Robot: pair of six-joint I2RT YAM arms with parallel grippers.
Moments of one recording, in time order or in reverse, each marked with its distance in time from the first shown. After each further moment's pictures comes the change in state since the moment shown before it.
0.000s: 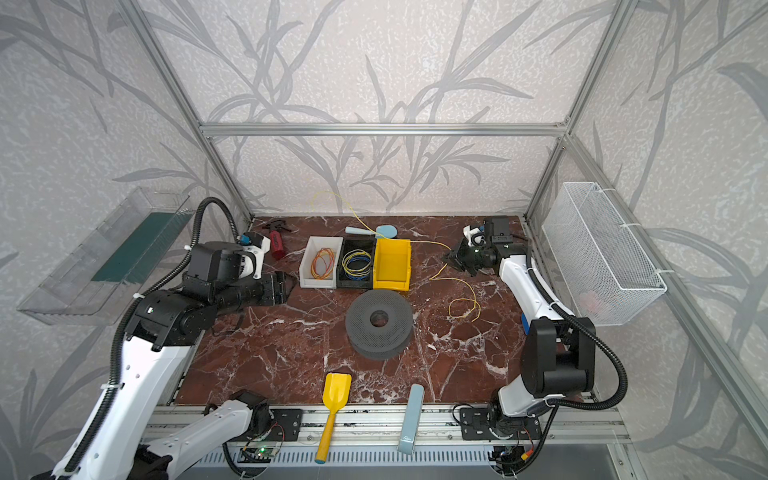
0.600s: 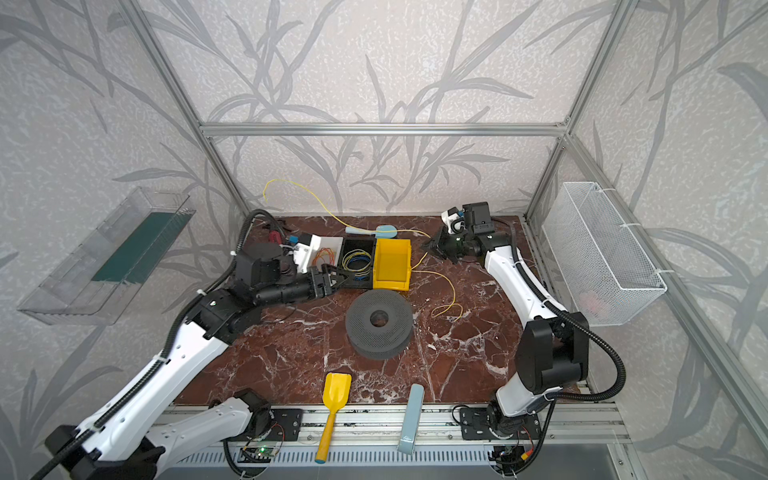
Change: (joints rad) left arm -0.256 0.086 -0.251 0.677 0.274 -0.472; right arm 0.163 0.022 0.133 0.010 -0.017 0.020
